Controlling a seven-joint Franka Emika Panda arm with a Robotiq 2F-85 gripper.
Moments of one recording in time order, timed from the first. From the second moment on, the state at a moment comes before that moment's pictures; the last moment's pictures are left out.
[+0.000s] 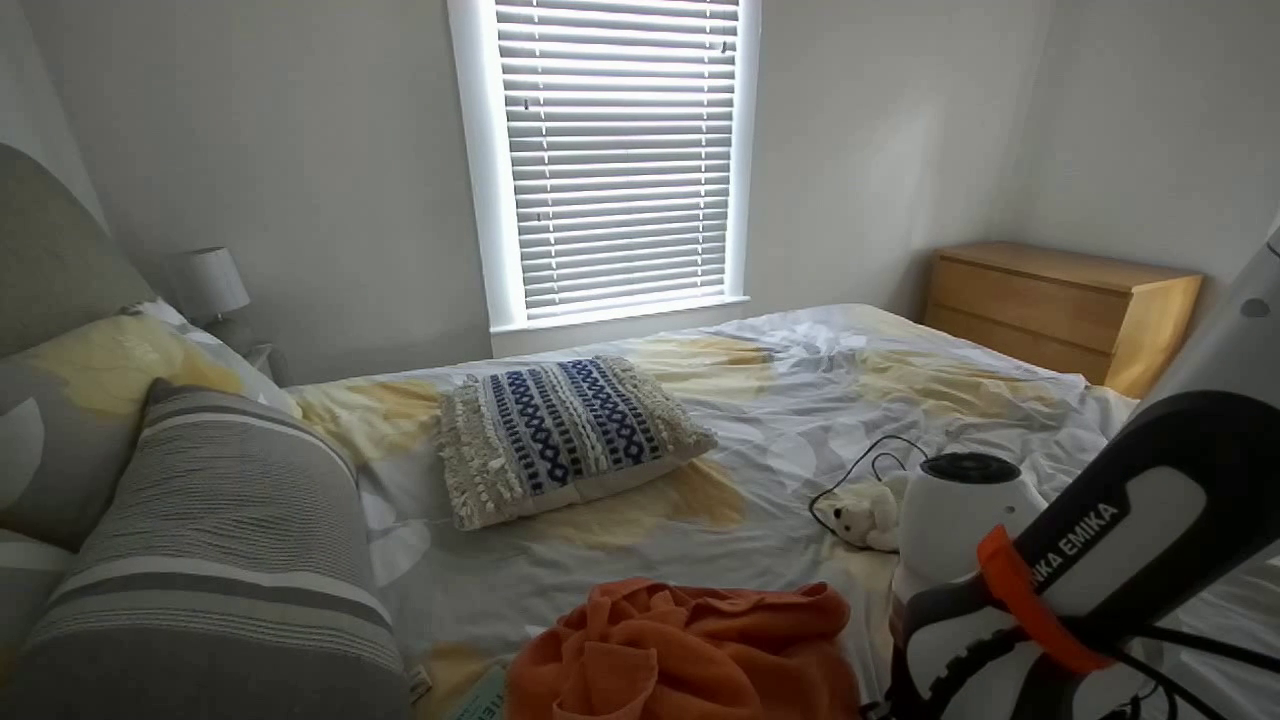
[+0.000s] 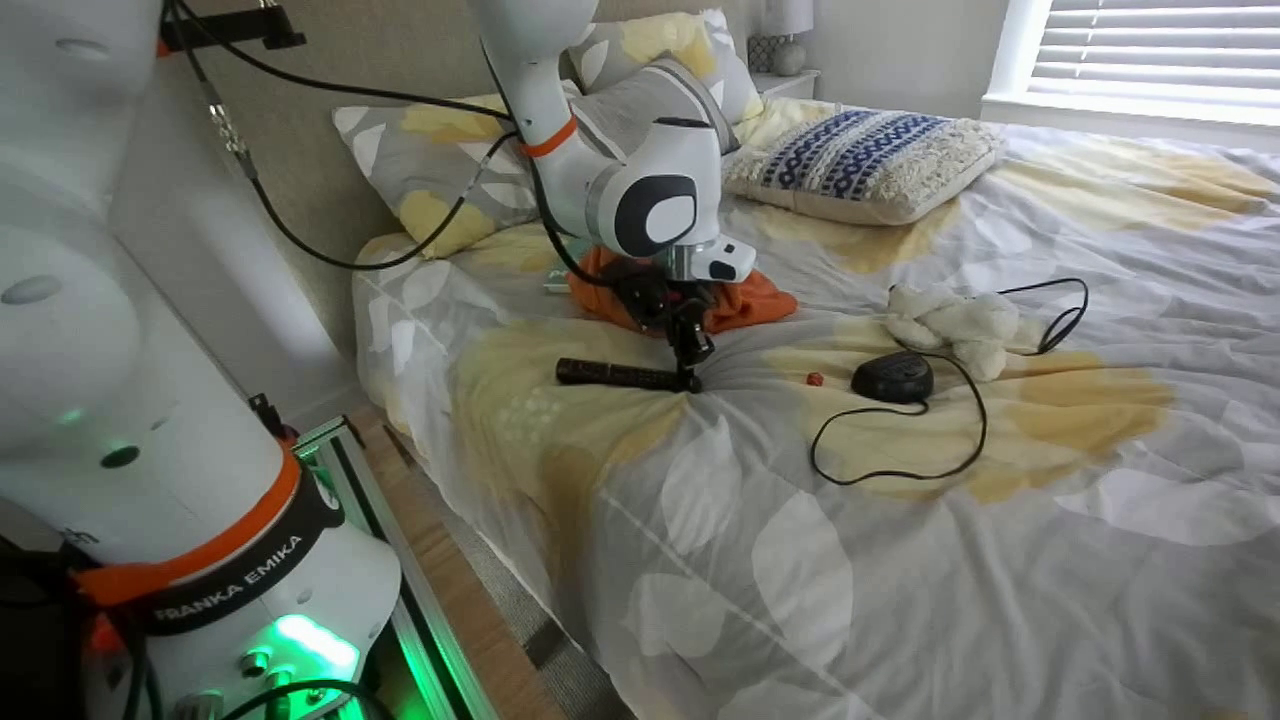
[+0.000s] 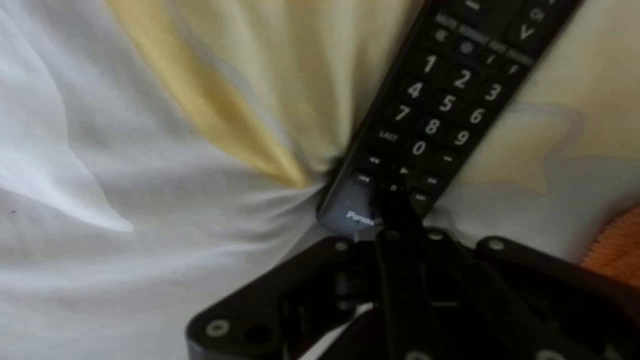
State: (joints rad) arm 0.17 0.63 -0.01 -2.23 0.06 2.77 0.36
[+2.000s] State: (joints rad) arm 0.28 0.44 -0.16 -2.42 0.01 2.76 0.54
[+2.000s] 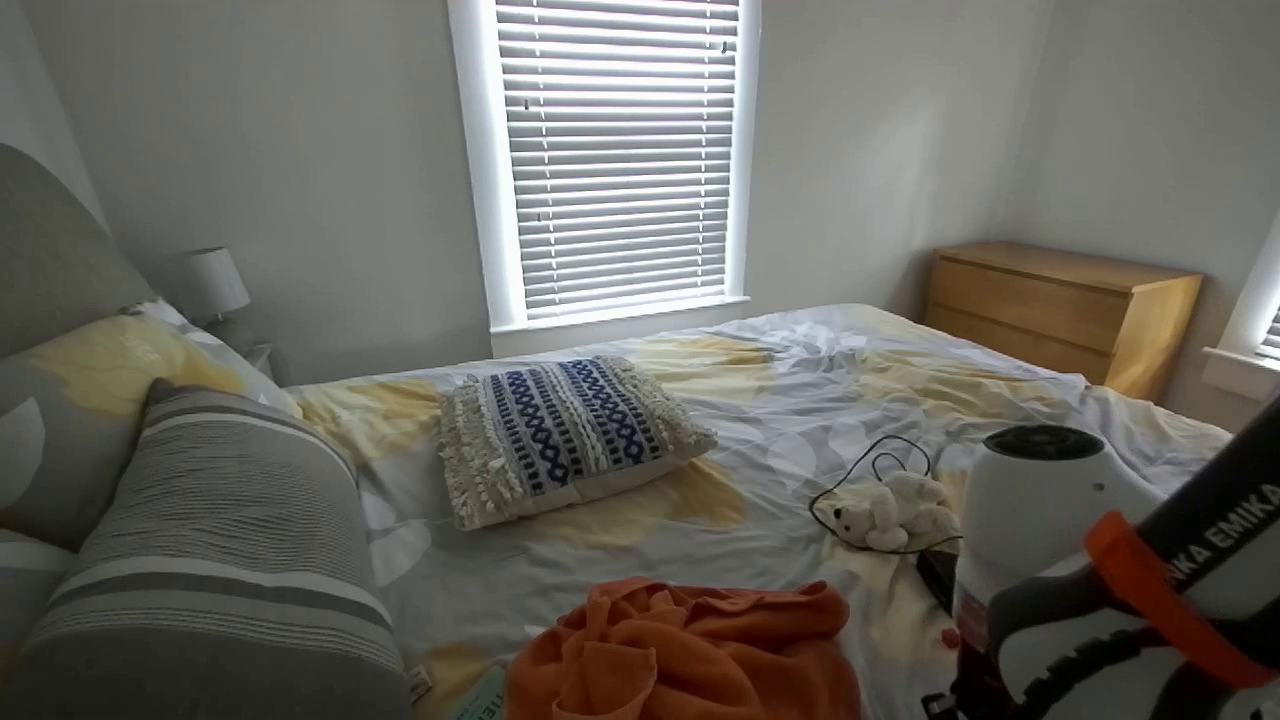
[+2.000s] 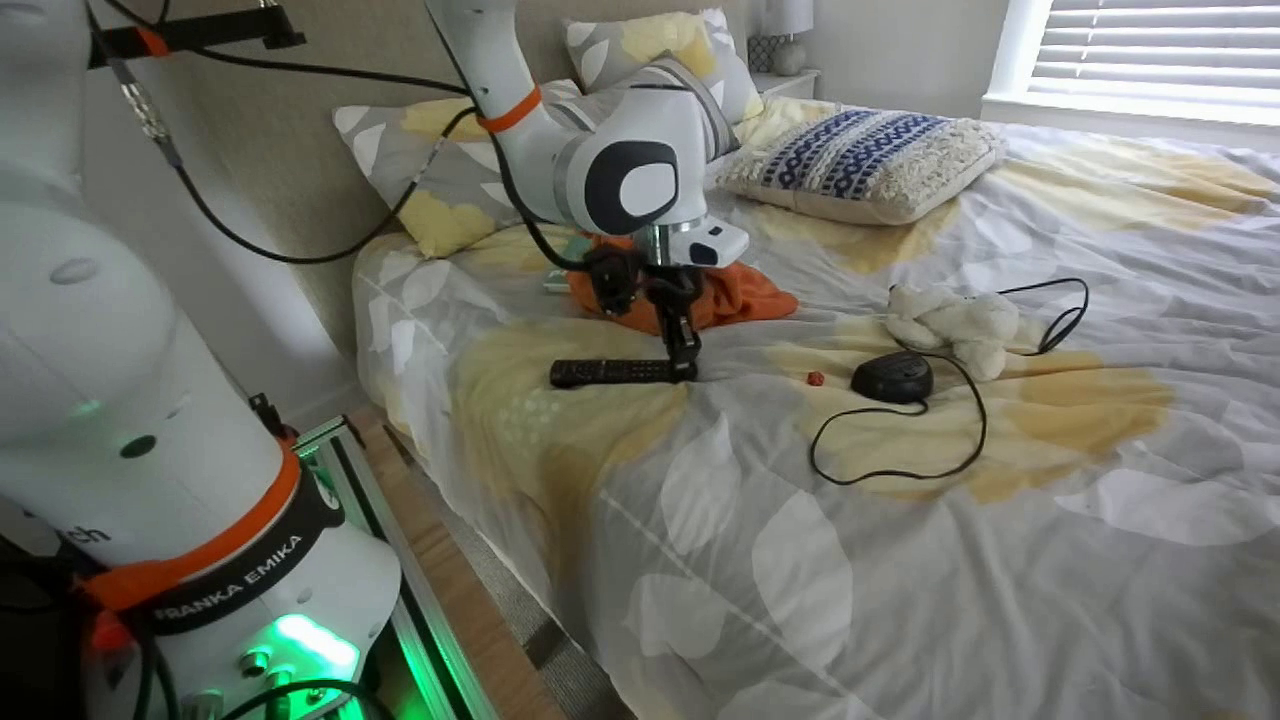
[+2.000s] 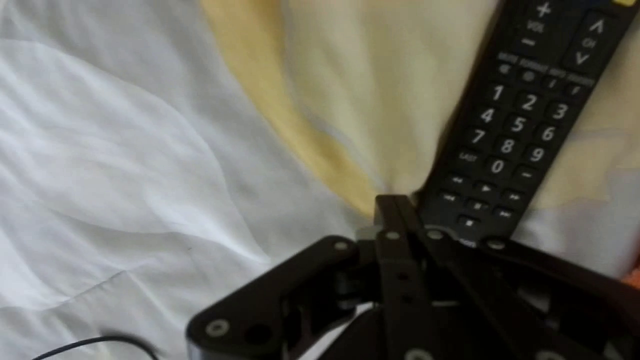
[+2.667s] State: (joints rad) arm 0.73 0.22 -0.70 -2.57 -0.71 2.89 1.11
